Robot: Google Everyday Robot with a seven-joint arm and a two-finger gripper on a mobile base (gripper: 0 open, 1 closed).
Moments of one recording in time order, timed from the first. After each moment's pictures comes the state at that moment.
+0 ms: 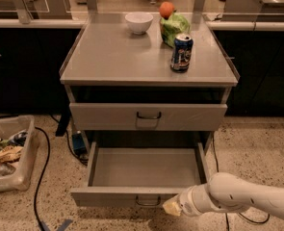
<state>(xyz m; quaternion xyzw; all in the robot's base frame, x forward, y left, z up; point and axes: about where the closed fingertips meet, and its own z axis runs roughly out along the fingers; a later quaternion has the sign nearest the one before) 0.431 -0.113 0.438 -0.32 0.89 0.27 0.19</state>
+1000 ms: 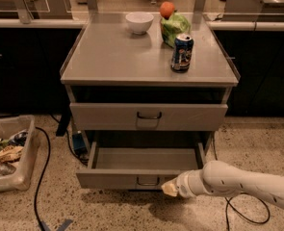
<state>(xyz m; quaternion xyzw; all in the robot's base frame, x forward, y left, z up) 0.510 -0.117 0.426 -0.30 0.89 0.24 0.24</state>
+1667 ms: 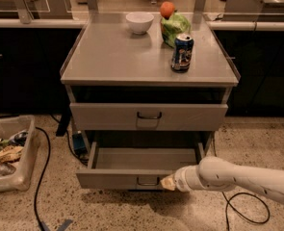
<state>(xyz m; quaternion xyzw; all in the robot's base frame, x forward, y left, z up) 0.538 -0.122 0.413 -0.28 0.90 0.23 0.24</state>
